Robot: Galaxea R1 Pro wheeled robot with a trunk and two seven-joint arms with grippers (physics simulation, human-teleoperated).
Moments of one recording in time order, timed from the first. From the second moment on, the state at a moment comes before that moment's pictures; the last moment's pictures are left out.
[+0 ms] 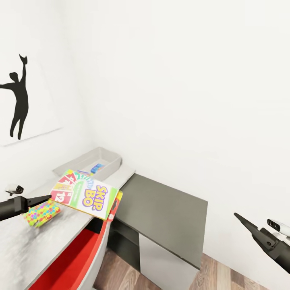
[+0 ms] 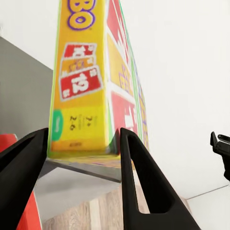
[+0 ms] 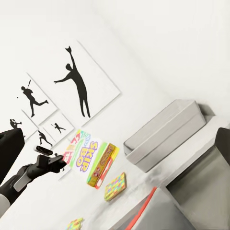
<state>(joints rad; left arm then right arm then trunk) -0.50 0.56 0.45 -1.08 0.14 0.95 -1.57 -0.06 -0.18 -0.65 -1.52 -0.60 0.66 1.39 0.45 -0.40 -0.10</state>
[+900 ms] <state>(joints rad) -0.49 0.56 0.45 -1.08 0.14 0.94 -1.57 -0.06 -0.18 -0.65 -1.52 -0.60 0.66 1.39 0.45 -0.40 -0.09</state>
